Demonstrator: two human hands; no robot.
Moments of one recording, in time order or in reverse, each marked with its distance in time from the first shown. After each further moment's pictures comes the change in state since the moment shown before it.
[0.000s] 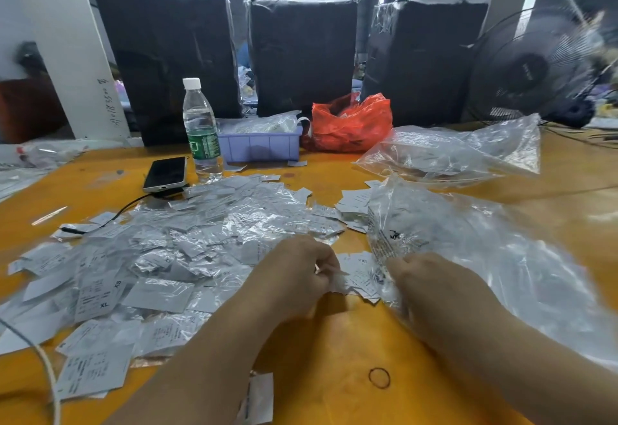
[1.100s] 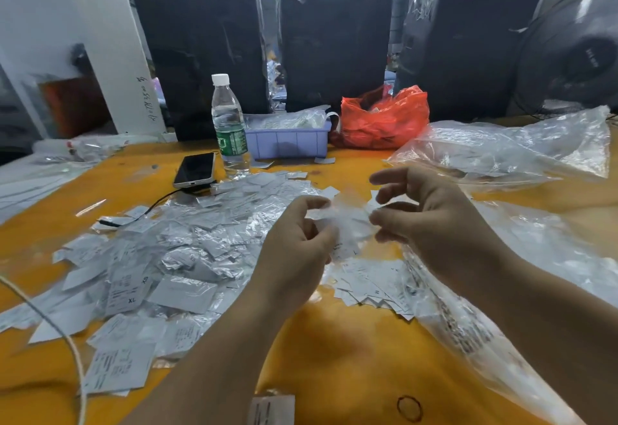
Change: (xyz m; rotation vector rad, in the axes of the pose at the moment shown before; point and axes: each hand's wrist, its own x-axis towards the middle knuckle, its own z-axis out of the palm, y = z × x) left_hand 0.000 0.005 -0.017 -0.651 0.329 -0.149; right_hand 0.062 -0.011 -0.040 1.527 0.200 -0.047
